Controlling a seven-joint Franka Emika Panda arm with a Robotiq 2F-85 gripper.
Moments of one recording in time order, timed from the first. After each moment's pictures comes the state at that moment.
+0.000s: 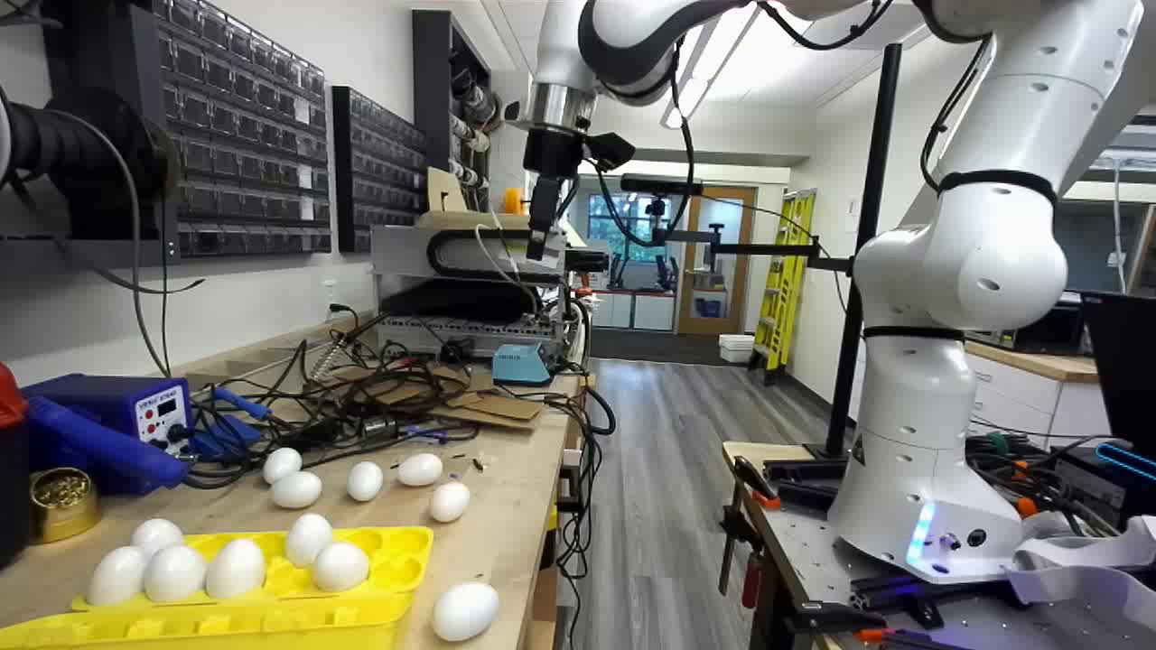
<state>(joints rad) -0.03 -0.32 -0.19 -2.30 -0.06 2.17 -0.34</state>
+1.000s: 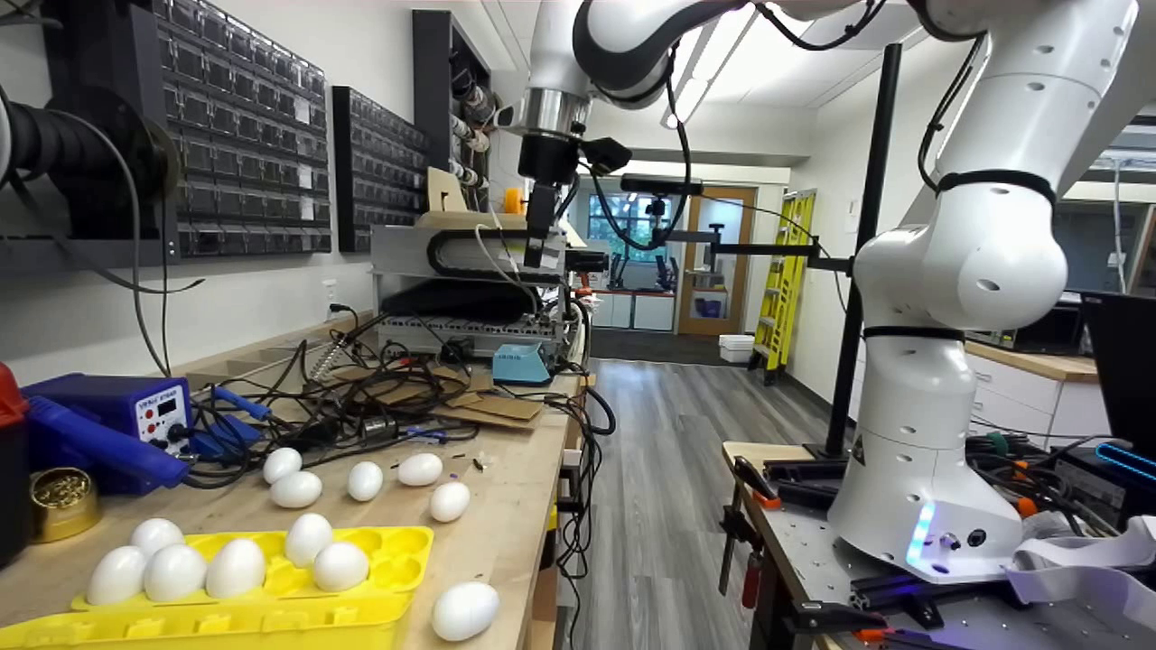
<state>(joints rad) -0.03 -0.30 -0.17 -2.30 -0.06 2.17 -0.34</state>
